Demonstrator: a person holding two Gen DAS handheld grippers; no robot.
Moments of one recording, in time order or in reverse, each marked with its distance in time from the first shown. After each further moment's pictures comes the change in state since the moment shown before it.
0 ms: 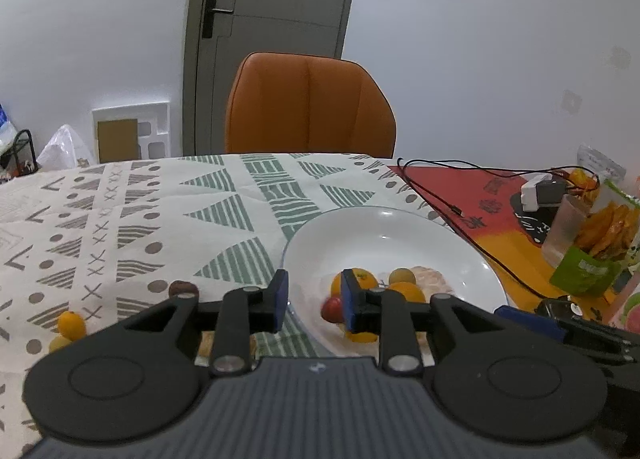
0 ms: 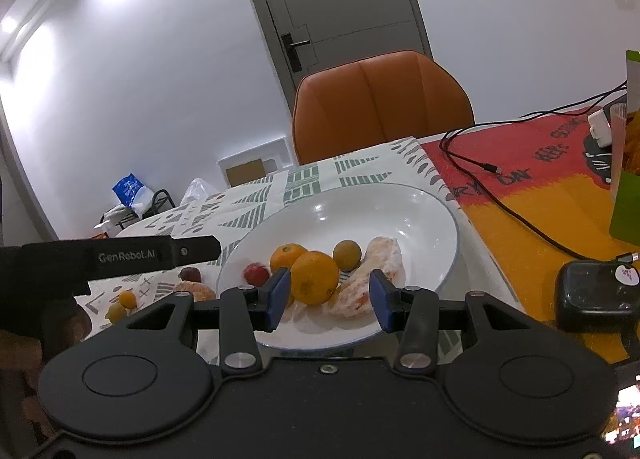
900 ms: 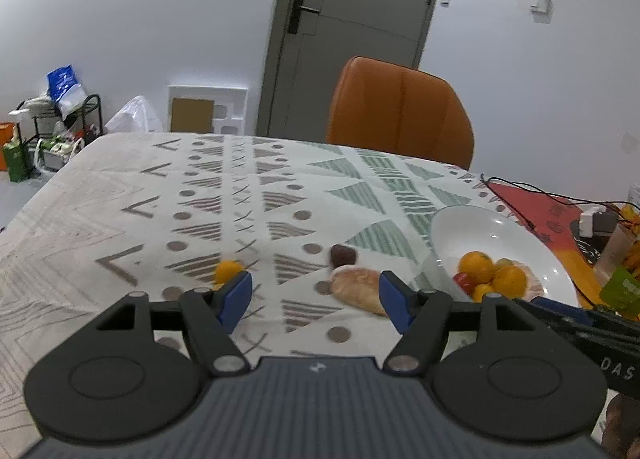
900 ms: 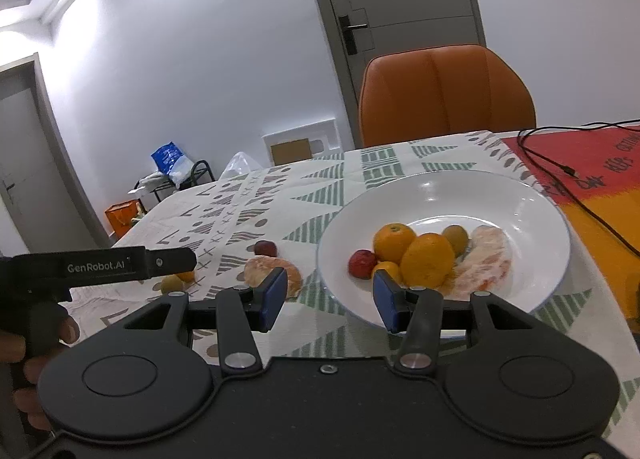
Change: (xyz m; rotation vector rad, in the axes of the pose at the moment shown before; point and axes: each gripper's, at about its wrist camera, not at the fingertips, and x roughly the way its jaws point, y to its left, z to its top) left arm -0.053 0.097 -0.027 -0.147 -0.013 0.156; right arm 0.016 0.069 -0.011 -0.104 0.047 0.103
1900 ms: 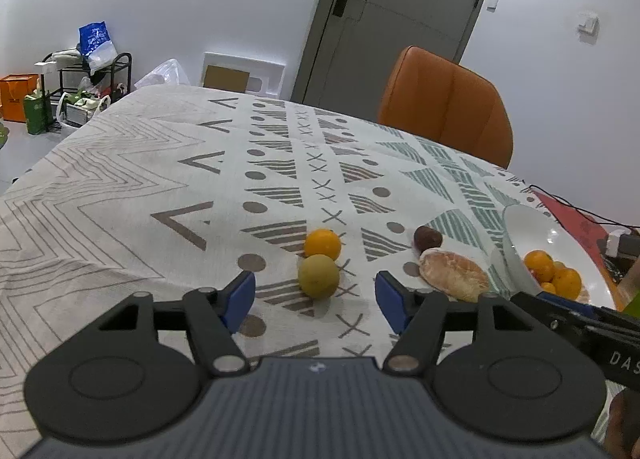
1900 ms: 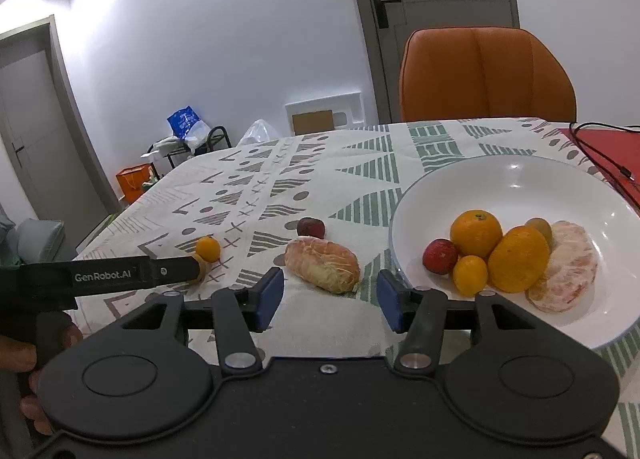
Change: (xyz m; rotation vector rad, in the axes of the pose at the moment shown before) left arm 0.019 0.062 -0.014 -0.112 0.048 0.039; right arm 0.047 0.044 -0.001 -0.069 0.087 0.033
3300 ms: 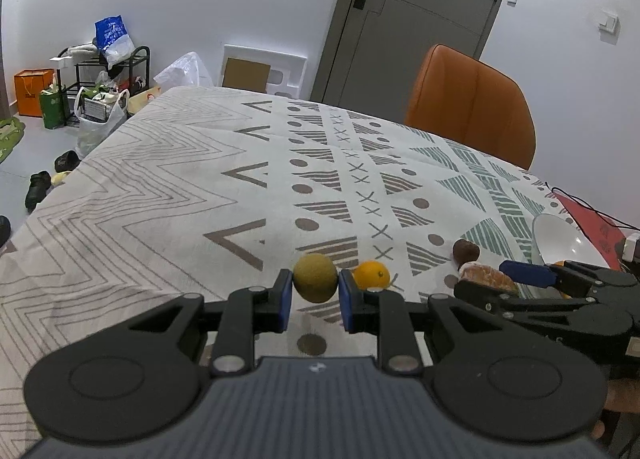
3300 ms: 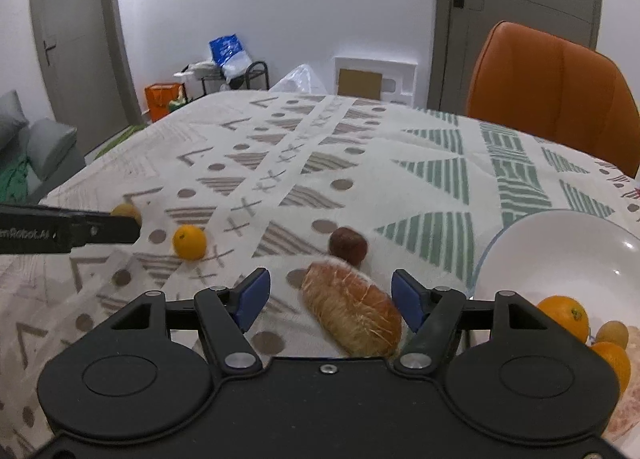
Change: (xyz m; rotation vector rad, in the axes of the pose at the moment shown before) left arm -0.009 0.027 0.022 -0.009 0.036 0.046; right arm 0.074 0.029 0.029 -0.264 0.158 0.063
